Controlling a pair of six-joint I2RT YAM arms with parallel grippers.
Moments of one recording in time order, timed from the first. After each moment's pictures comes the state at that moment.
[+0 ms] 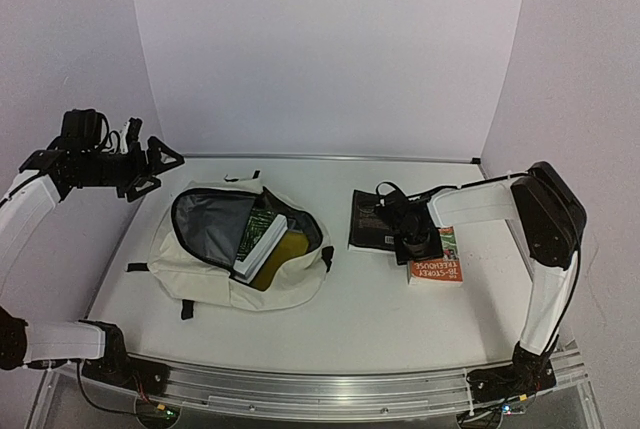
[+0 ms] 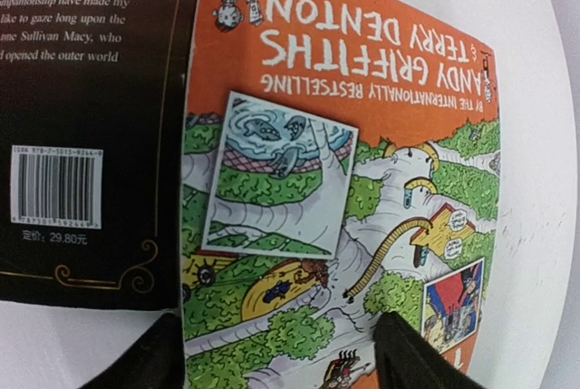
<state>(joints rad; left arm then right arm) -0.07 1.07 1.12 -0.67 0.59 -0.50 0.66 1.96 1.21 -0.67 0.54 0.61</state>
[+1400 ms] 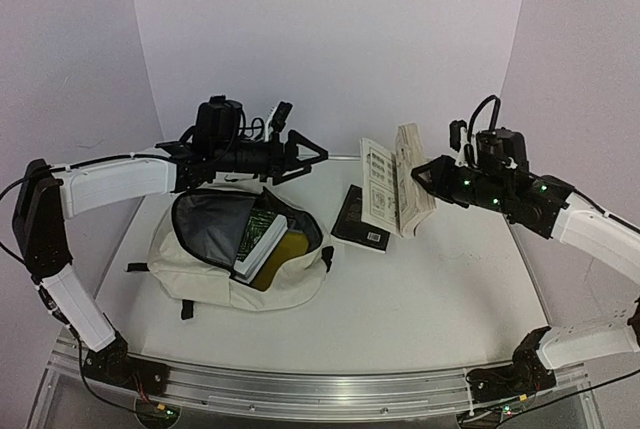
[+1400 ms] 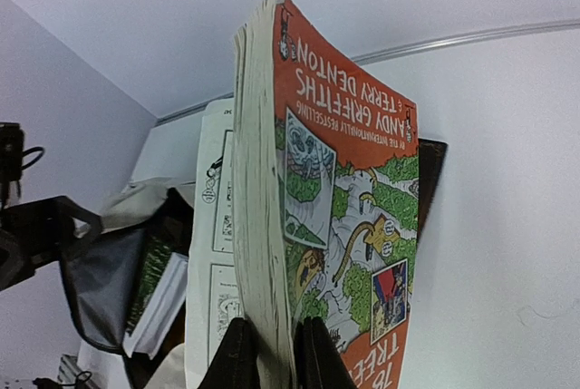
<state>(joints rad) -0.68 1.65 1.32 0.08 0.66 -0.72 0.63 1.15 1.01 -0.26 0.06 0.65</state>
